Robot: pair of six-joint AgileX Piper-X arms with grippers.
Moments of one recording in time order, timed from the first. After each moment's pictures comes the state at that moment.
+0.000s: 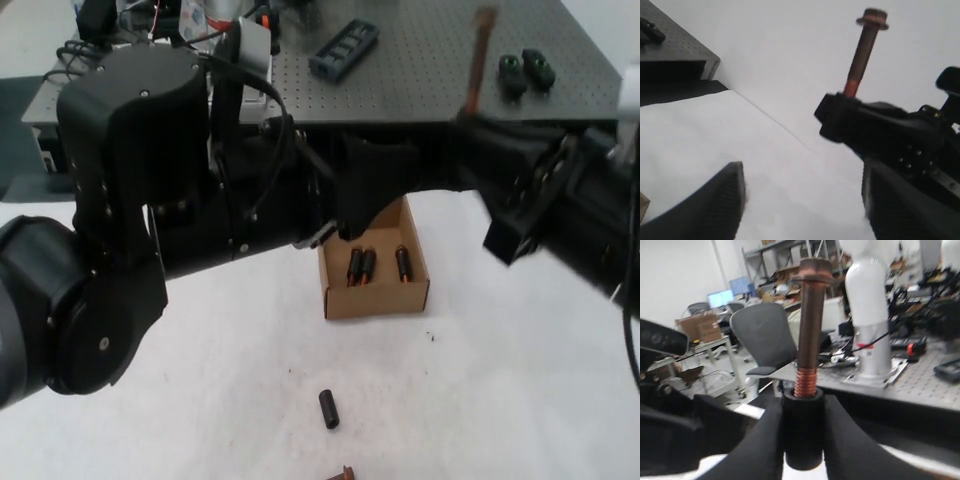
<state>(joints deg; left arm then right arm) -36.2 74.4 -45.2 -20.0 32.5 -28.1 16.7 53.7 -26.9 -21.4 -18.4 11.9</state>
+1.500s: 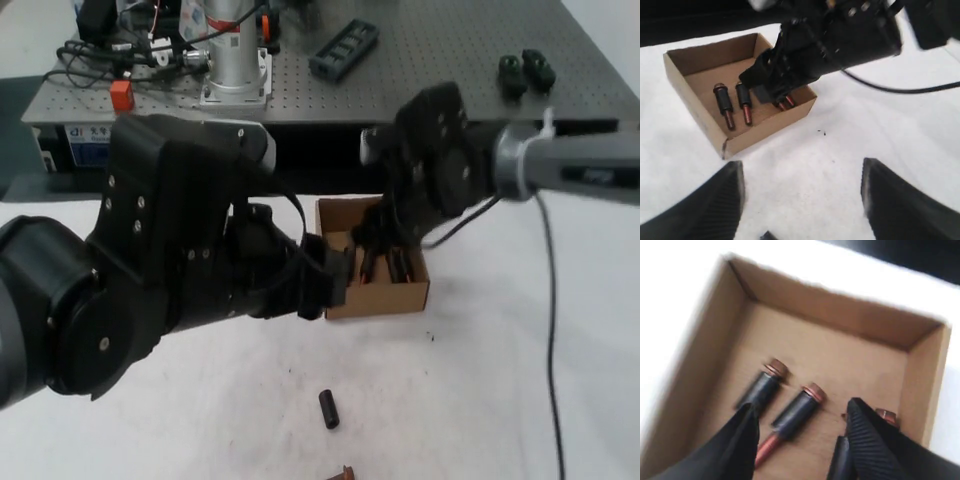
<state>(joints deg) -36.2 74.4 -45.2 5.6 10.0 -14.8 13.6 112.9 -77.5 20.4 -0.9 -5.5</state>
